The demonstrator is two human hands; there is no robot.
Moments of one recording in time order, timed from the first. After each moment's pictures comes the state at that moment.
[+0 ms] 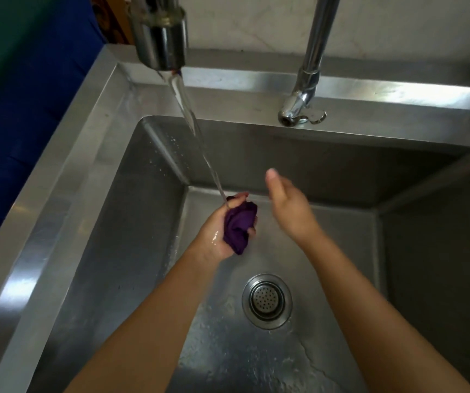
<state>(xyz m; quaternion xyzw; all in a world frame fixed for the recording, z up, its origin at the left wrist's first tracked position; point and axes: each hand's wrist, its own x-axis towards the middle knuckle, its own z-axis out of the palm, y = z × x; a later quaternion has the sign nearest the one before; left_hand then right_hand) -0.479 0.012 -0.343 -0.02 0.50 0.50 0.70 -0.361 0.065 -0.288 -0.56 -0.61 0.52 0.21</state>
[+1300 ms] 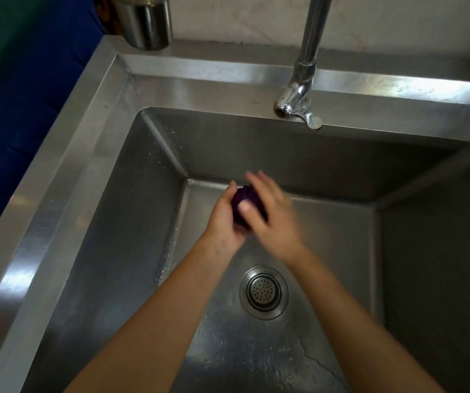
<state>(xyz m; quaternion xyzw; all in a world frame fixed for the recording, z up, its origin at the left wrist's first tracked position) -0.454 0.016 -0.326 -0.08 0.53 0.54 0.65 -0.349 0.031 -0.316 -0.44 -0.77 0.41 0.24</state>
